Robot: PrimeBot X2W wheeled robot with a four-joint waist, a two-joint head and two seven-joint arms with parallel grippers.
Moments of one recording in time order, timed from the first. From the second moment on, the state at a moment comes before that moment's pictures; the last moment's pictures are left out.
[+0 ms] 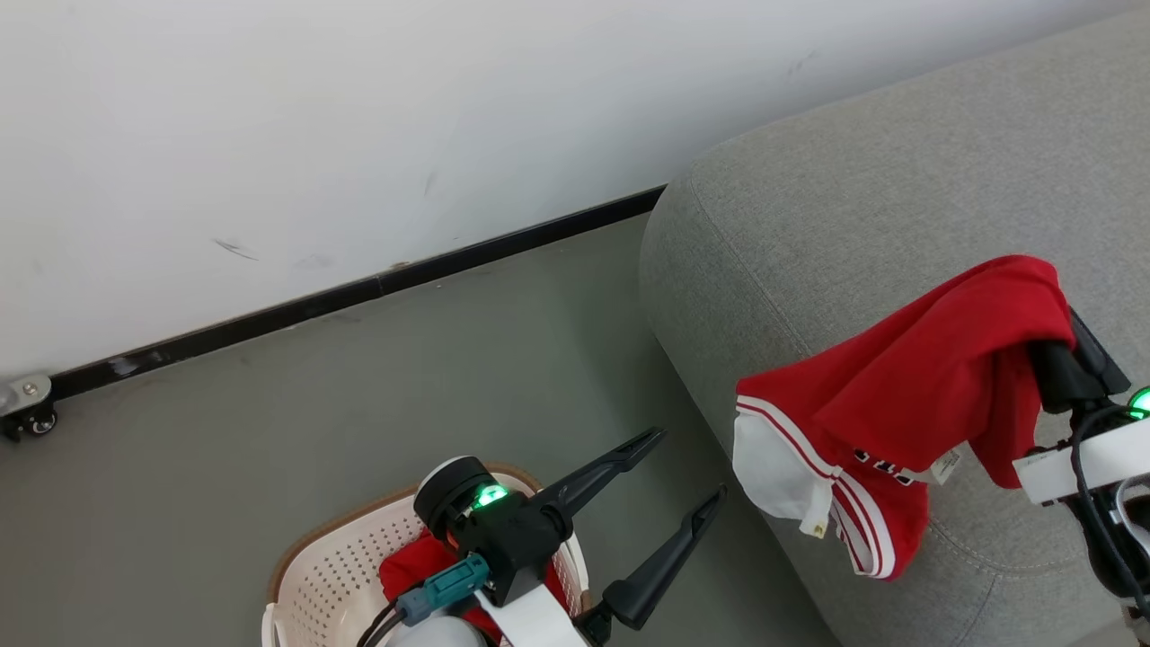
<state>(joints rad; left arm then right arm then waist) -0.36 0.21 -0.80 0.15 -0.43 -0.12 -0.24 -0.28 -0.52 0.27 0.30 0.73 0.13 -0.25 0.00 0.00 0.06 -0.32</state>
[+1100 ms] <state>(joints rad) -0.48 0.28 -0.70 0.05 -0.39 -0.08 -0.21 -0.87 -0.73 -0.10 0.53 0.61 0.13 -0.14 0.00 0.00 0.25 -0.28</state>
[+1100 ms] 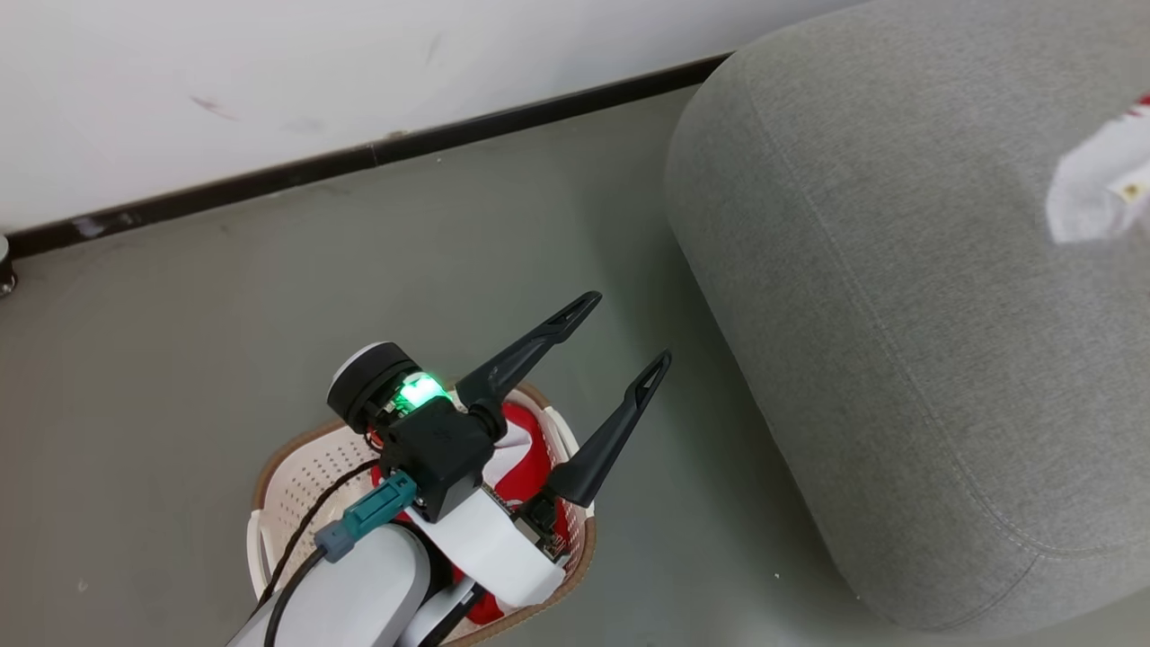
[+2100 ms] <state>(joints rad) -0.56 0.27 -0.76 -0.01 -0.35 -0.09 -0.17 -0.71 -0.54 -0.12 0.85 0.55 0.13 -0.21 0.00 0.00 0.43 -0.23</state>
